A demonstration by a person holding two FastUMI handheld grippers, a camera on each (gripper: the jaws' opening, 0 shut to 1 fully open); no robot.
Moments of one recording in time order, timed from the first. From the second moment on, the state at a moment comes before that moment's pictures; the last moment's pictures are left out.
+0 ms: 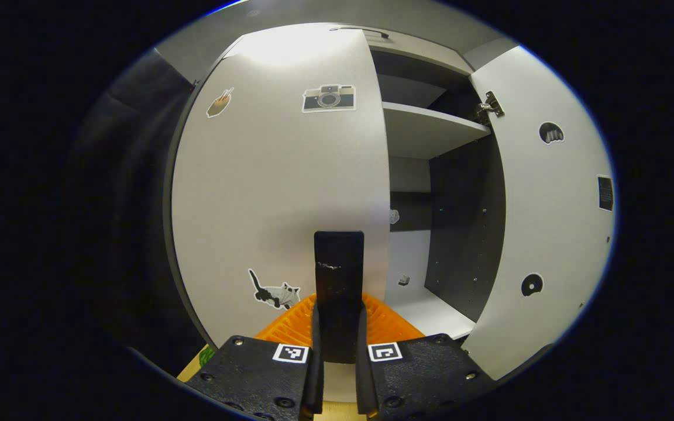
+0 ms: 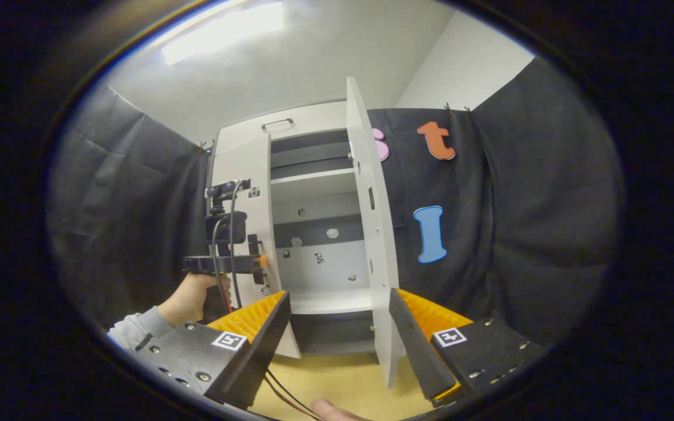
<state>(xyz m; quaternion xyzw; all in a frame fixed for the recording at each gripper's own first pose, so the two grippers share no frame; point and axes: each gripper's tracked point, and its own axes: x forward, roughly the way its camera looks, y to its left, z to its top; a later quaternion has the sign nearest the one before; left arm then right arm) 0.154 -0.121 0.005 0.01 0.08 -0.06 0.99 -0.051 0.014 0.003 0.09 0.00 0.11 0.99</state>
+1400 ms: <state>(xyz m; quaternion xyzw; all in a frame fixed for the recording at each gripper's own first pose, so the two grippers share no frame) 0.032 -0.009 0.014 0.03 0.06 -0.07 1.00 -0.047 0.080 -0.001 0.07 0.00 0.13 0.99</state>
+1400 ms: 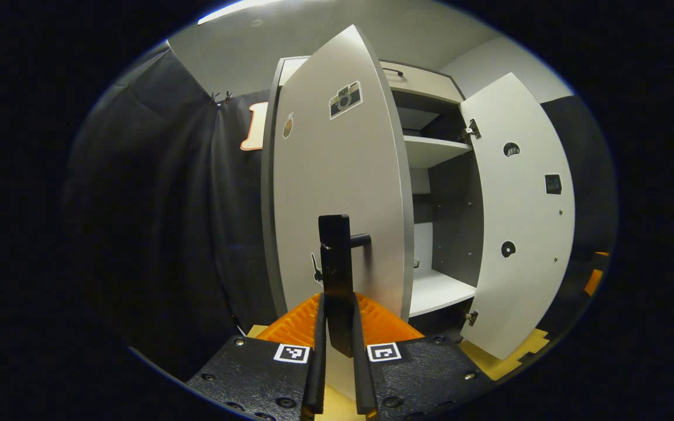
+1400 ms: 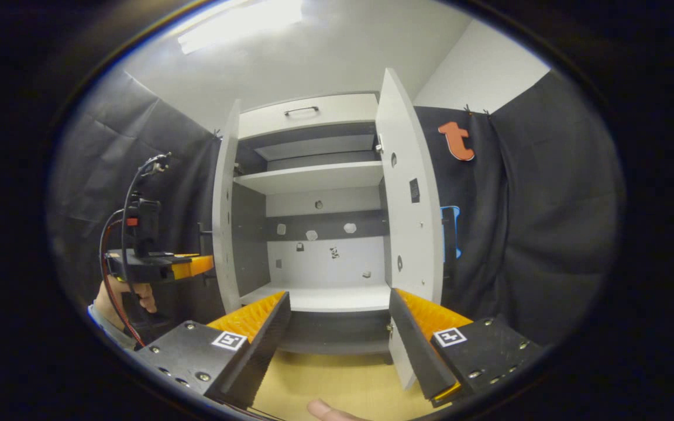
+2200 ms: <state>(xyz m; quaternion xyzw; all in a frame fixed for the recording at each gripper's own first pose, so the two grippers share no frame) 0.019 0.100 0.015 0.04 0.05 0.02 1.00 -0.039 0.090 -0.015 0.06 0.01 0.13 0.99</state>
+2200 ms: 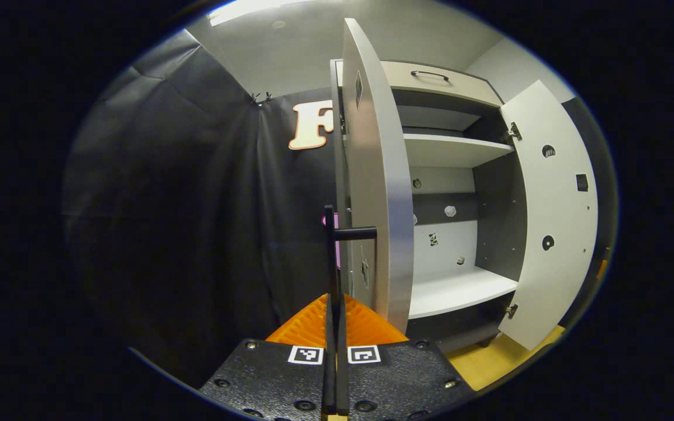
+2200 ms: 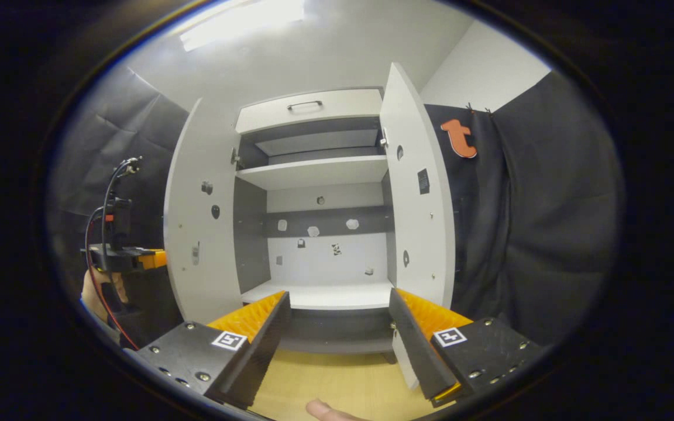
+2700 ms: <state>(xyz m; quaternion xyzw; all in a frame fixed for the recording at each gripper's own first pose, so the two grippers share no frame) 0.016 0.110 0.015 0.01 0.04 -0.03 1.00 -0.041 0.111 -0.025 0.05 0.02 0.14 0.99</state>
